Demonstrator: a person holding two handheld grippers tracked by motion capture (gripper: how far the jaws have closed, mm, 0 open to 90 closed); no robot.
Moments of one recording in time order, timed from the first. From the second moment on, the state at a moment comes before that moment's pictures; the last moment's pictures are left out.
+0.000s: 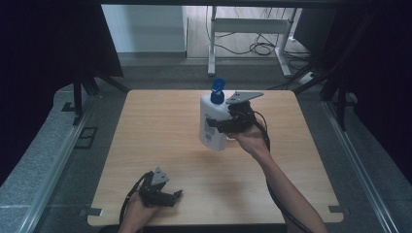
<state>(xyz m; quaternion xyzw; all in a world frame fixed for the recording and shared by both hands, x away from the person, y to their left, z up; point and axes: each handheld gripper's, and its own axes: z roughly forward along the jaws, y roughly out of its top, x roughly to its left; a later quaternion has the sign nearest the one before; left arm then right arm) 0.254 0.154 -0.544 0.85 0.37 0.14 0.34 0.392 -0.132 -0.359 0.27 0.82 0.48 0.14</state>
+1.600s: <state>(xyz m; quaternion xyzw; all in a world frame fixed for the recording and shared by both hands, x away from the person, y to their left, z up) 0.254 0.154 -0.544 0.85 0.37 0.14 0.35 0.452 -0.182 -0.319 0.30 0.79 0.49 0.20</state>
